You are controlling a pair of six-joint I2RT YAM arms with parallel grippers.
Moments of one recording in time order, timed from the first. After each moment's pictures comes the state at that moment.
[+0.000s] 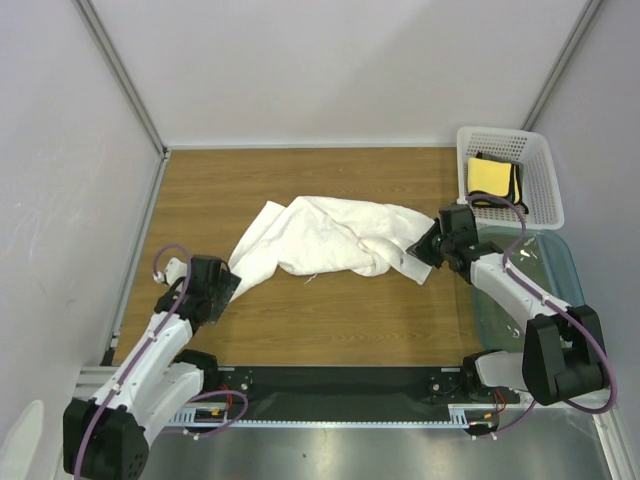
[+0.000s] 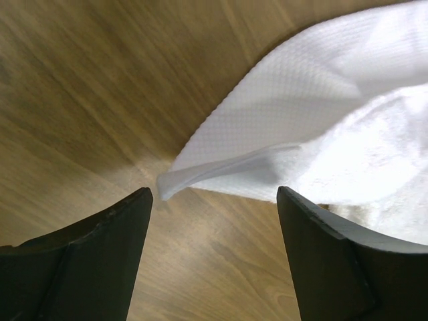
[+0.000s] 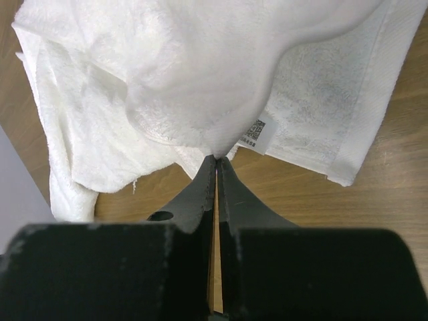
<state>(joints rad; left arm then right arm) -0.21 0.83 0.45 -0.63 -0.29 -1.21 0.26 1.28 0.75 -0.25 -0.07 0.89</state>
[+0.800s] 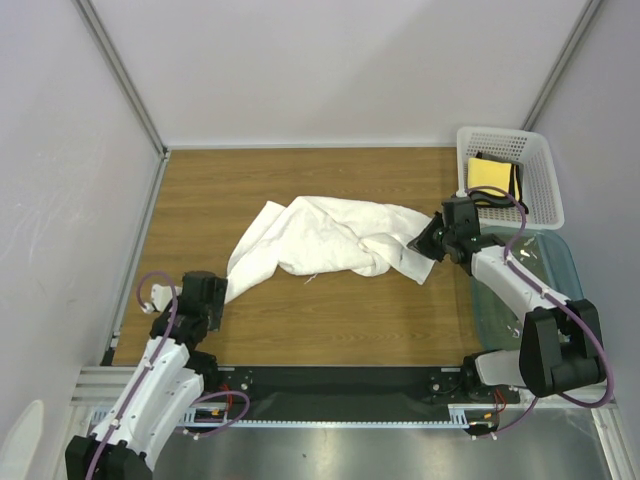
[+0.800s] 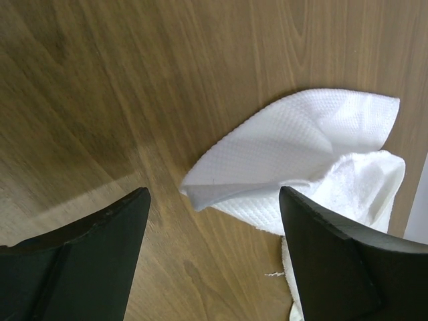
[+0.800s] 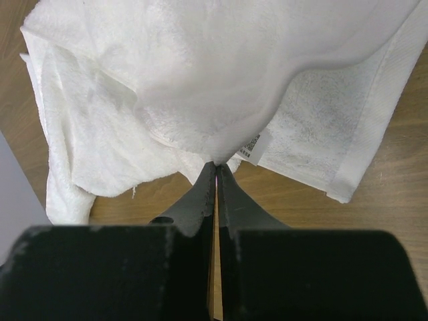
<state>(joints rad) -0.19 0.61 0.33 -0.64 -0.39 -1.51 0.22 1.32 0.81 -0.28 -0.12 0.82</state>
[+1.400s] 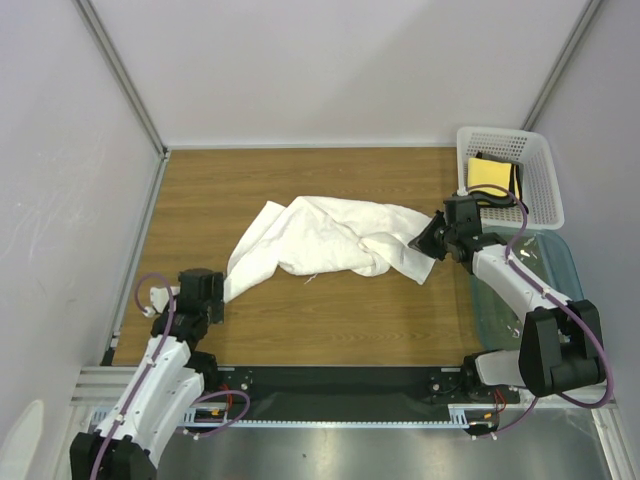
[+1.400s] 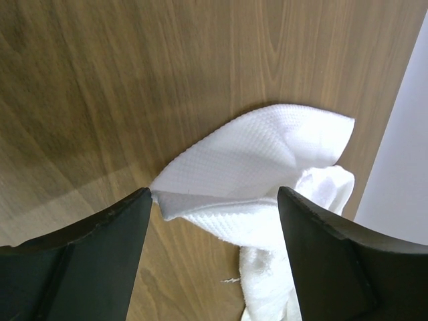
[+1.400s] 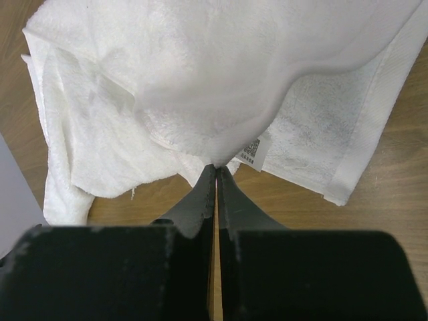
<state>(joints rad) -0.15 0.64 0.32 -0.55 -0.36 -1.62 0.21 1.32 0.83 -0.29 -0.13 0.79</state>
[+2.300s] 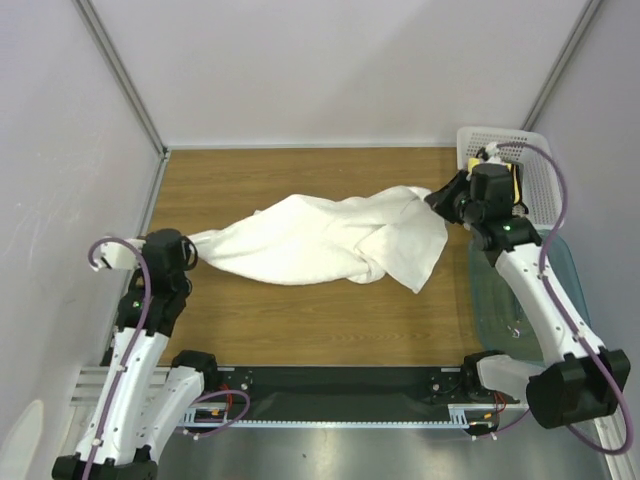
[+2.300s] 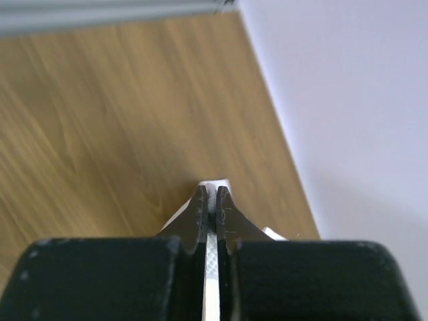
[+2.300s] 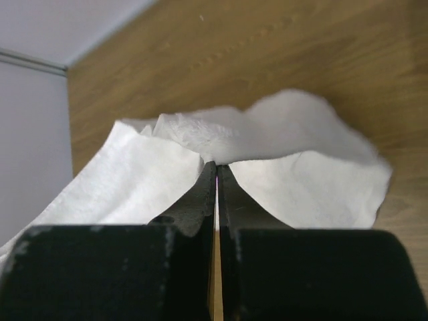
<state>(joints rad) -0.14 0.67 0.78 -0.63 -0.66 -1.22 0.20 1.18 1.09 -0.40 -0.06 0.70</state>
